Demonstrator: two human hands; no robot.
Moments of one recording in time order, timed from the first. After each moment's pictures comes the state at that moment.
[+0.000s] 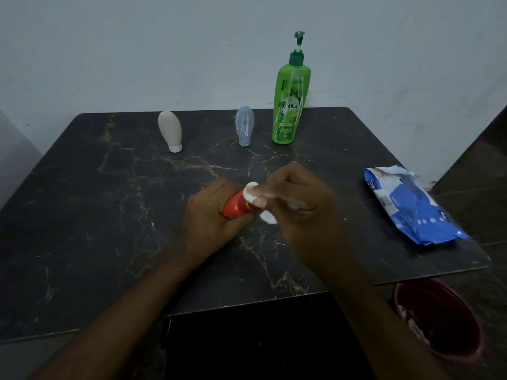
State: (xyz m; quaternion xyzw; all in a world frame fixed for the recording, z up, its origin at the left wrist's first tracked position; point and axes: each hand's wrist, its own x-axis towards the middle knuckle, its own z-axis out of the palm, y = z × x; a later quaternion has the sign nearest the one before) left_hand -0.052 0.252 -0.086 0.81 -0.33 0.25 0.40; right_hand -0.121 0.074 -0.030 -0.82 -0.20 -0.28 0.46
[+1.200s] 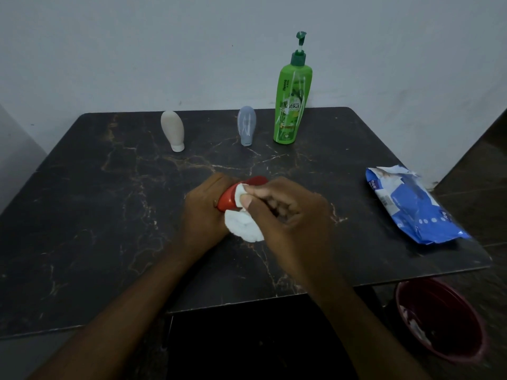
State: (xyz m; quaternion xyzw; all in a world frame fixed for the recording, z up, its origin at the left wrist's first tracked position) left_hand -0.050 0.256 -0.082 0.82 -0.27 0.23 0.45; right_hand -0.135 0.105 -0.027 -0.79 -0.11 -0.30 0.52
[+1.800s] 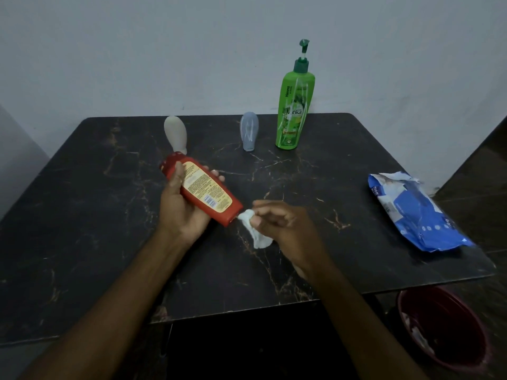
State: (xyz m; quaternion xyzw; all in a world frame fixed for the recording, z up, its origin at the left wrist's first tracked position) left_hand -0.021 0.276 -0.073 0.32 0.08 -0.09 0.94; right_hand -0.098 0.086 -0.085 -0.73 -0.03 -0.04 0.68
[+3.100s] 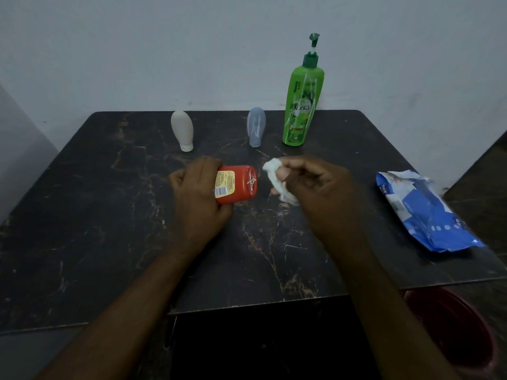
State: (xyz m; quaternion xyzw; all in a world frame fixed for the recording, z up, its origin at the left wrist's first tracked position) left_hand -0.033 0.272 -0.081 0.90 -0.17 0.29 0.27; right_hand -0.103 0.073 -0.018 -0.73 -0.08 -0.20 0.65
